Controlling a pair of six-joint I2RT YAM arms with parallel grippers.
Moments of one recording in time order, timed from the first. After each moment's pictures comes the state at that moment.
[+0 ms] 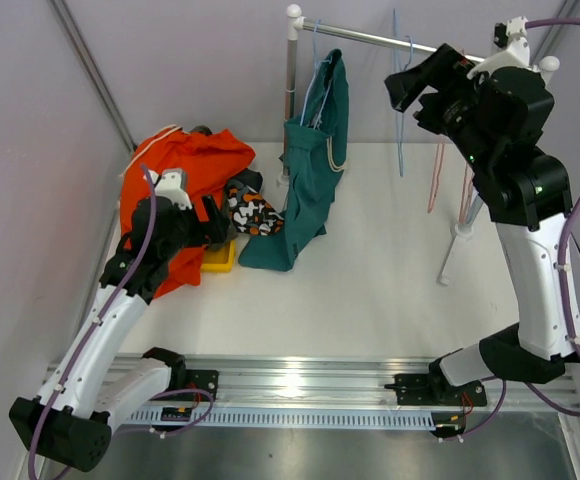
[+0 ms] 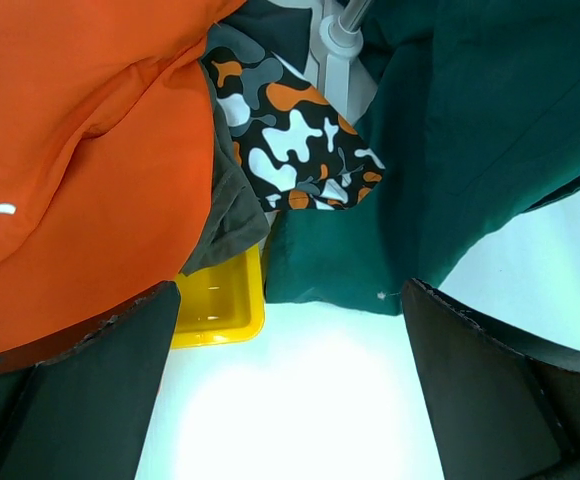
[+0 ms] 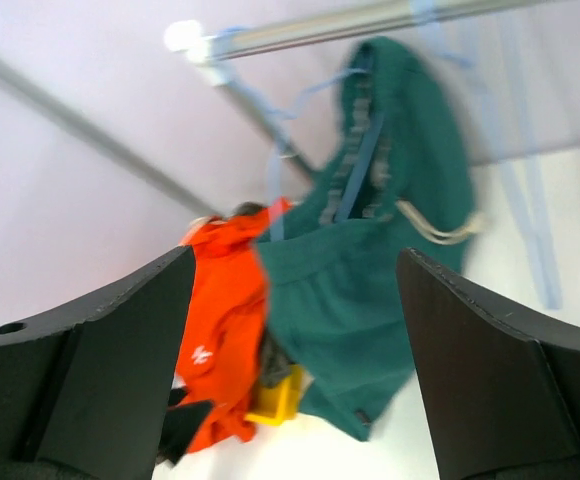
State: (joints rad) left arm -0.27 0.91 0.92 -0.45 -0.02 -0.31; right arm 0.39 1.46 2.20 -0.78 0.16 0.59
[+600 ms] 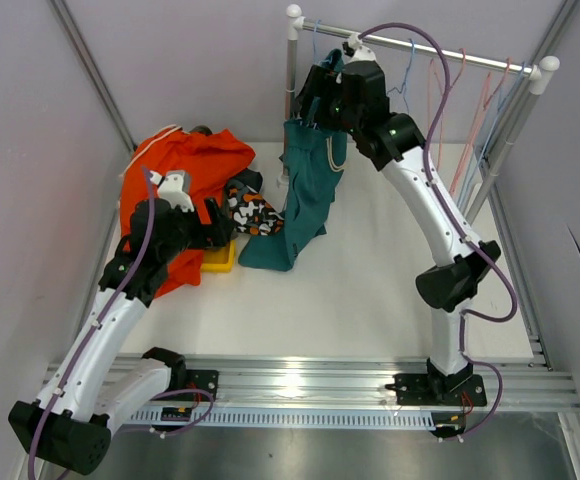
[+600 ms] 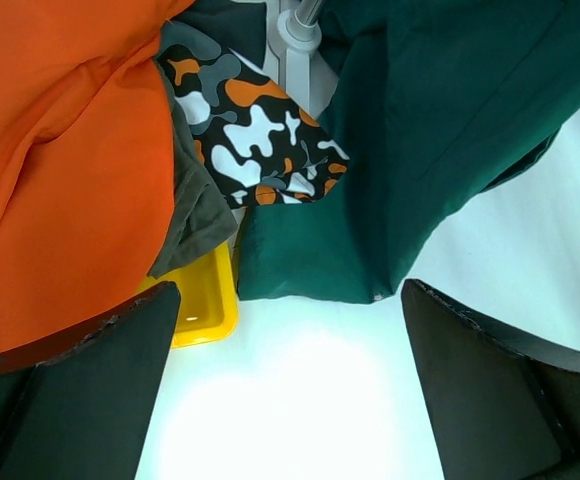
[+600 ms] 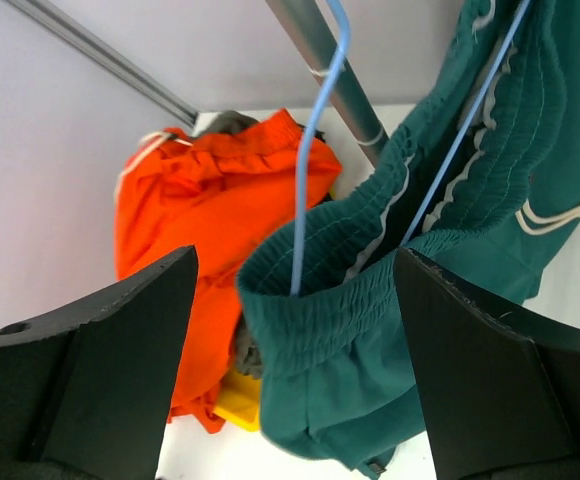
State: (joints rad) left arm -0.27 0.89 0.91 -0.44 0.06 -0.31; right arm 0.57 1.98 2.42 -0.67 0.11 0.54
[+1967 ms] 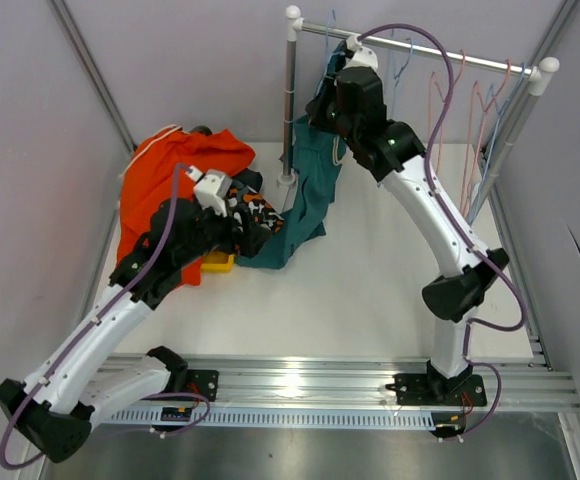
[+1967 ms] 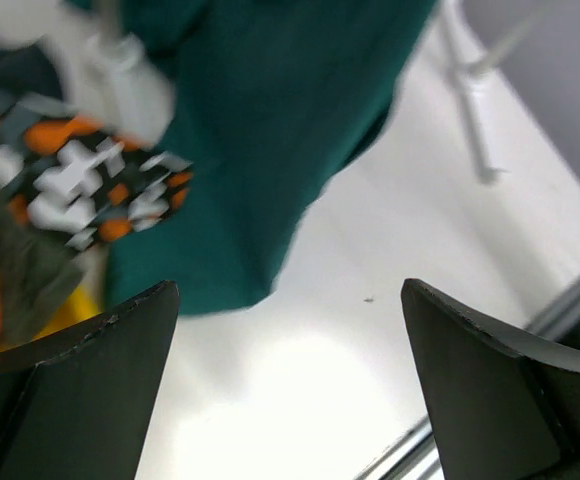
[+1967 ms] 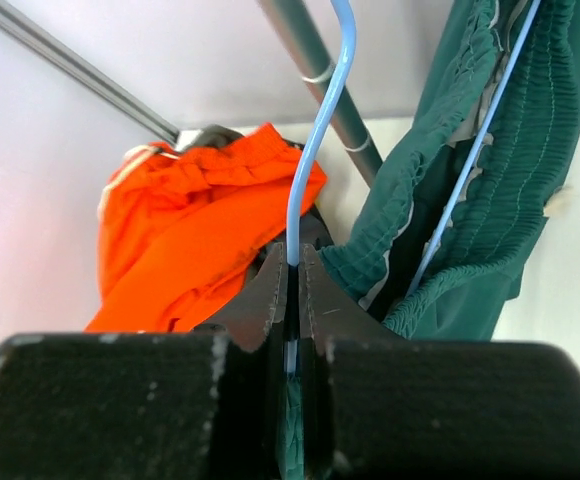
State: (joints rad) left arm -0.51 0.90 0.96 -0.40 0.13 -0.29; right arm 0.63 1.93 2.33 -0.61 0.26 0.52
